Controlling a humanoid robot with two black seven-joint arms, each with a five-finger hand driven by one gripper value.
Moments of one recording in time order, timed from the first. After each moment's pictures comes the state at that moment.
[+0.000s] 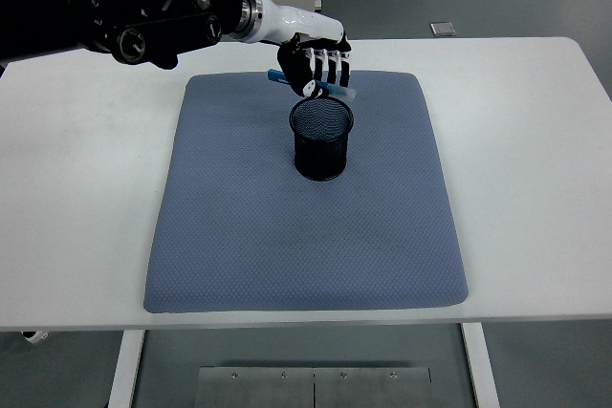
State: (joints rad) left arm -1.86 0.09 0.72 -0.91 0.39 -0.22 -0.20; right arm -0.01 0.00 0.27 0.21 -0.04 0.05 0.26
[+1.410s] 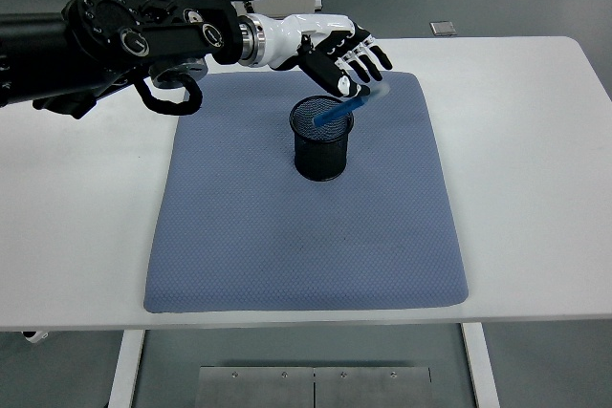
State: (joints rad) left arm -1.74 0.11 0.66 -0.90 -0.07 -0.21 -0.27; right arm -0.01 0.00 0.27 0.21 -0.04 0.05 0.26
